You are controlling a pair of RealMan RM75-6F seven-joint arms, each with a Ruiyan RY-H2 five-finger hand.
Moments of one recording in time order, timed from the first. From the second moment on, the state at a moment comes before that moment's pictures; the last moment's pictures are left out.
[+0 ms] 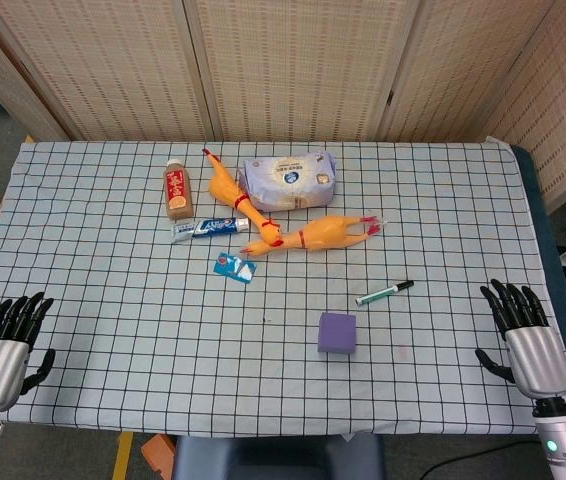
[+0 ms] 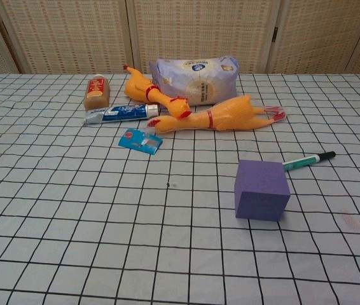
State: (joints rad) left arm -0.11 -1.20 -0.03 -1.53 1.58 1.53 0.14; right arm 0.09 -1.21 0.03 -1.56 -1.57 1.50 -0.12
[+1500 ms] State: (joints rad) left arm -0.15 -1.19 -0.05 -1.52 1.47 1.41 0.10; right arm 0.55 -1.66 0.16 -1.05 -1.41 0.99 -0.25
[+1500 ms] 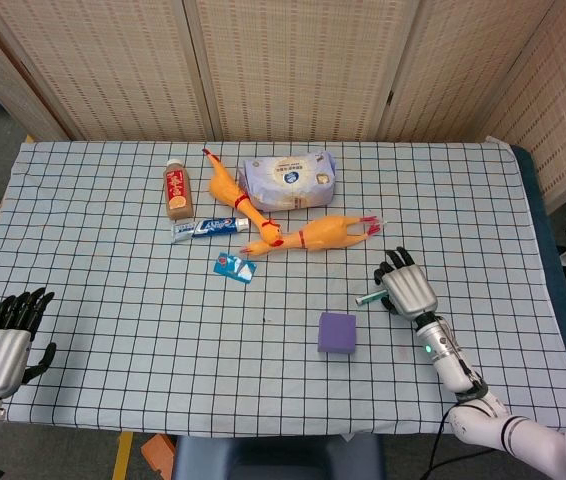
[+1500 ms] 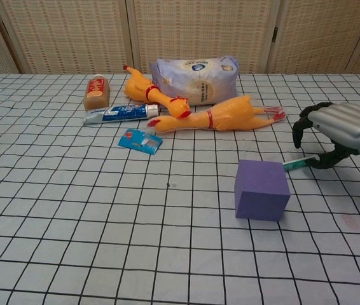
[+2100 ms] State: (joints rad) left arm -0.16 -1.18 -0.05 -1.52 1.46 1.40 0.09; right arm 0.57 -1.70 0.13 -1.01 -1.37 0.96 -0.30
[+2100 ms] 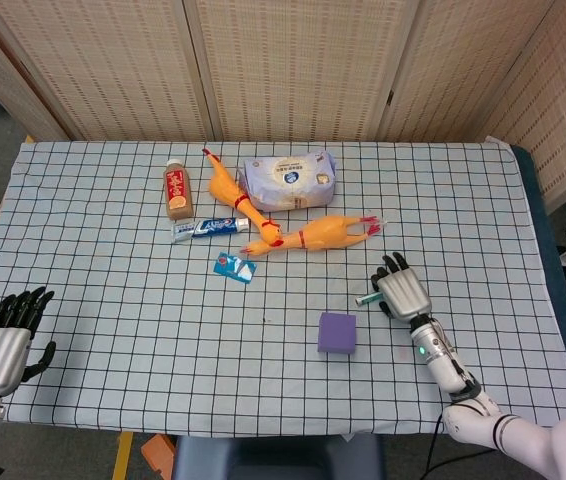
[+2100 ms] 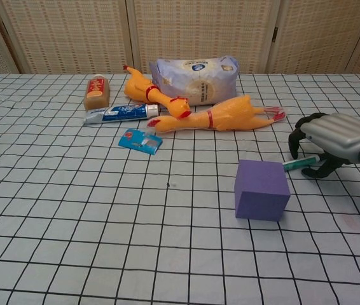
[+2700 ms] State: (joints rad) left arm -0.16 -1.18 -0.05 -1.53 1.45 1.40 0.09; right arm 0.57 -1.71 0.11 -1.01 -1.36 0.98 -0.34
